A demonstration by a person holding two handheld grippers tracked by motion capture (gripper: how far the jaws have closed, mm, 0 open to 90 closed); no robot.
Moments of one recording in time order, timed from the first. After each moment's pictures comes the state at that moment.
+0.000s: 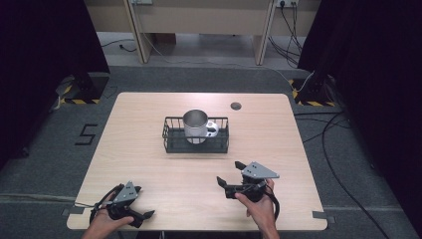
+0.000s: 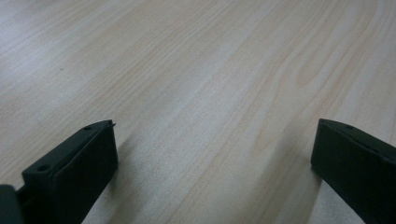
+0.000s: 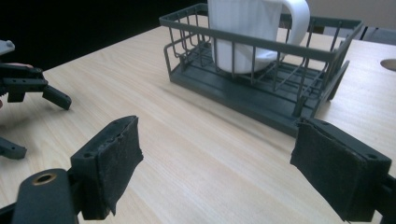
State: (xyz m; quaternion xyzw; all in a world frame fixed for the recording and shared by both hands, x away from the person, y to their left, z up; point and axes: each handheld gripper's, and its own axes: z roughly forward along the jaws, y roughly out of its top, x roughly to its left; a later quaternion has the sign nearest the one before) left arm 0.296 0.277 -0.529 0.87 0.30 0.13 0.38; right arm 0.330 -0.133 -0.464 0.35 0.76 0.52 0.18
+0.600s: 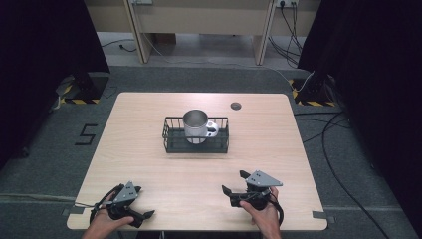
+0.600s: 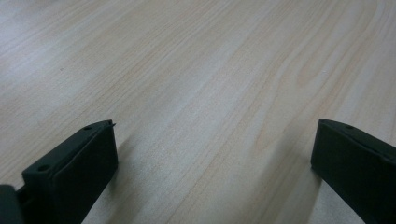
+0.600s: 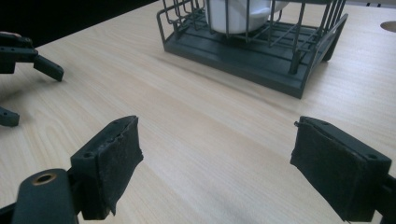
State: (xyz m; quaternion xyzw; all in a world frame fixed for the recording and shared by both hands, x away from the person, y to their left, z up) left arm 0.296 0.277 -0.529 0.87 0.30 0.13 0.38; right arm 0.317 -0.148 -0.488 0.36 0.77 0.50 0.17
